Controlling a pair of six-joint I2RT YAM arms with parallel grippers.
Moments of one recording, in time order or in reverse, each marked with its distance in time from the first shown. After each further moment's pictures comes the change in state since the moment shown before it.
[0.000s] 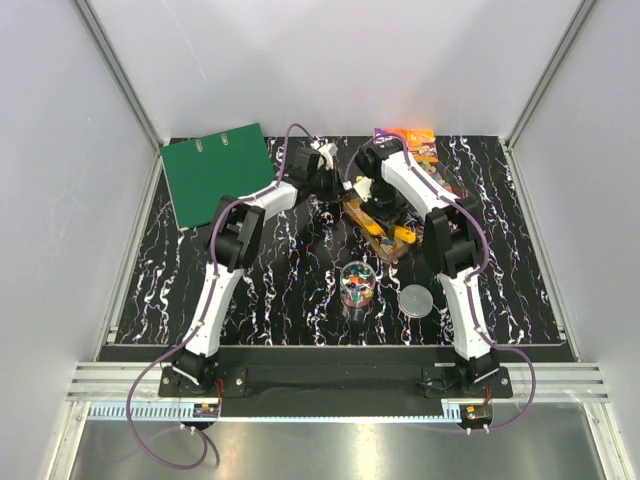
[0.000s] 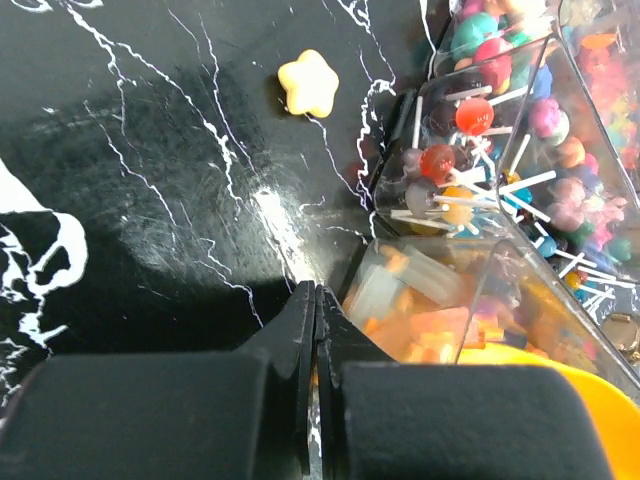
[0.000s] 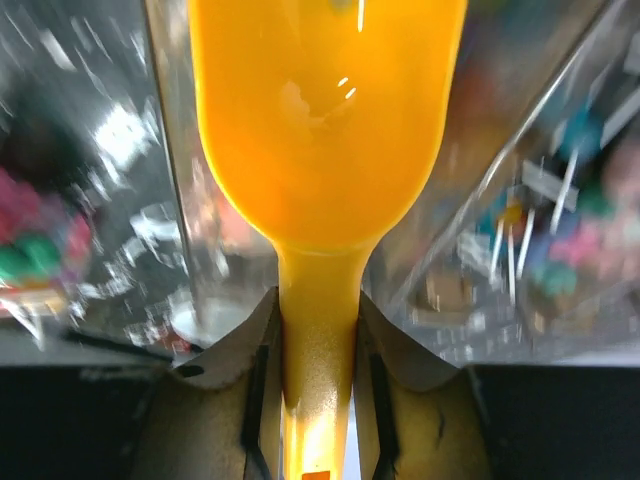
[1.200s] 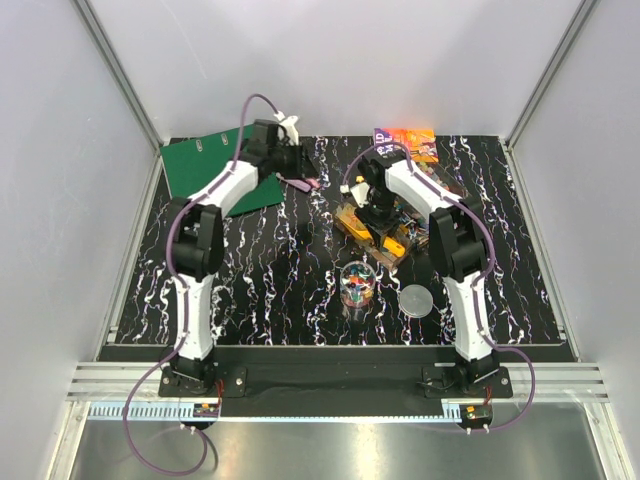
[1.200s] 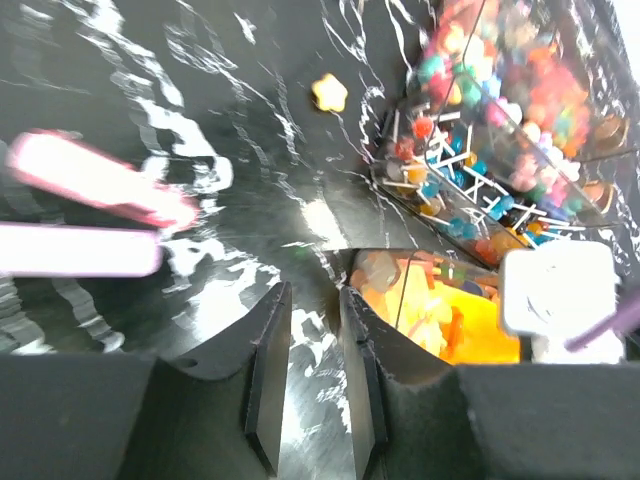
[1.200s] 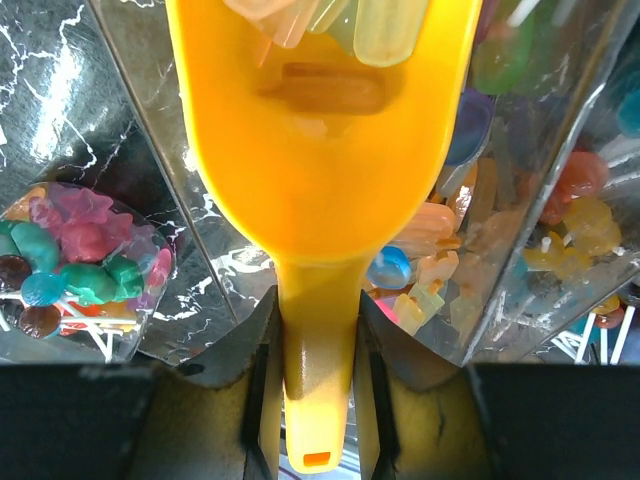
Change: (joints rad) left arm 0.125 -0.303 -0.119 -0.210 0.035 0.199; right arm -0.006 -0.065 -0.194 0.206 -0.218 0.021
